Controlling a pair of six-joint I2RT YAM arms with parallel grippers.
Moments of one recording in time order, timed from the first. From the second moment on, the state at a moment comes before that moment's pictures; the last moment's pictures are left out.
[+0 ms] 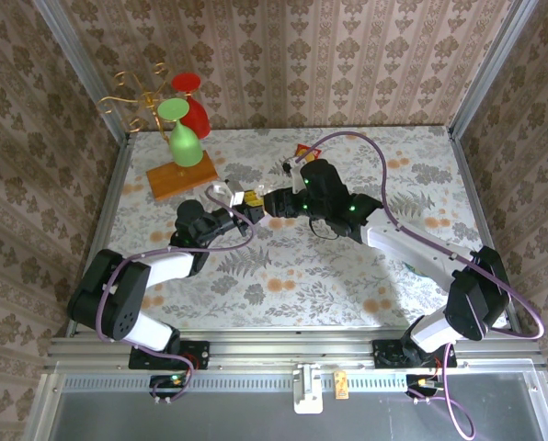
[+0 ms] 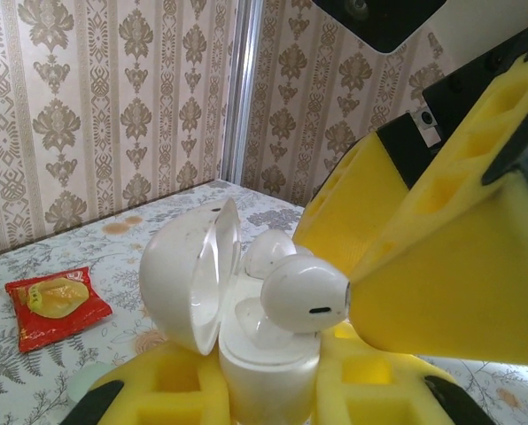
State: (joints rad) left arm -0.46 1.48 0.53 1.06 0.69 -0.20; right arm 0.70 1.50 1.22 -0.24 -0.12 0.42
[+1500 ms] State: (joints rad) left arm -0.45 1.47 0.44 1.06 0.68 0.28; right arm 0.60 1.68 1.53 -0.50 -0.22 0.60
